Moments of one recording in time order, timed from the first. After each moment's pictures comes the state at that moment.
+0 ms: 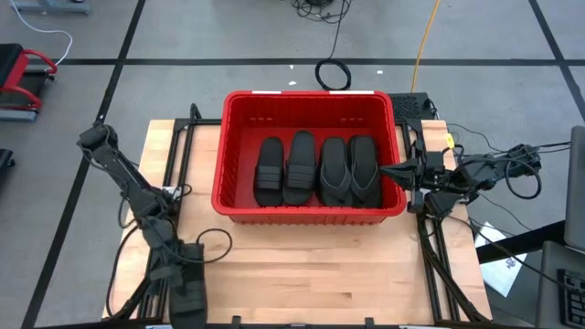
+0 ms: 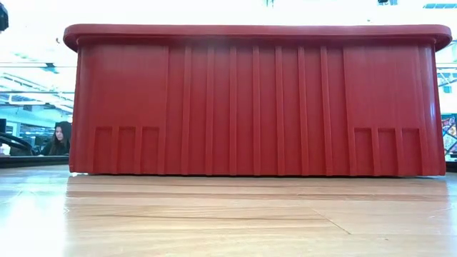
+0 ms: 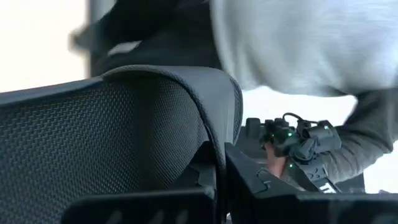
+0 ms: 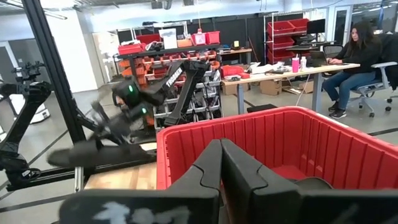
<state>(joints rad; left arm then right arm) -0.88 0.84 0.37 0.20 0.36 -1.34 0.40 0.53 0.75 -0.19 0.58 0.13</state>
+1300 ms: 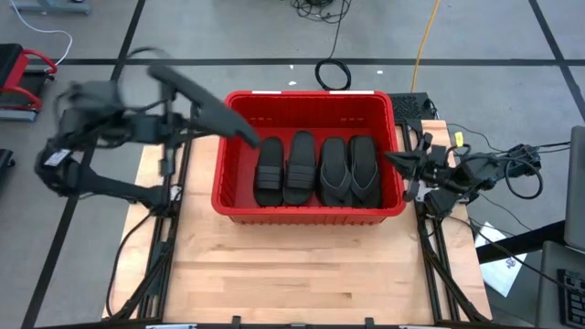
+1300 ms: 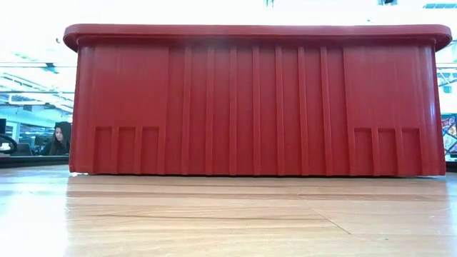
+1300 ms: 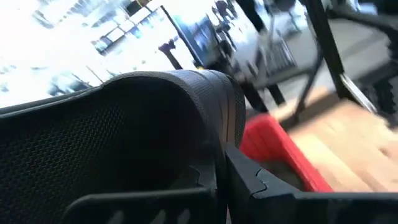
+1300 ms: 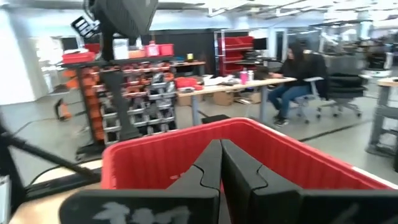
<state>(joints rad) 0.16 1.03 1.71 -0.78 0.16 0.59 0.40 0.53 0.75 -0.14 0.79 0.04</state>
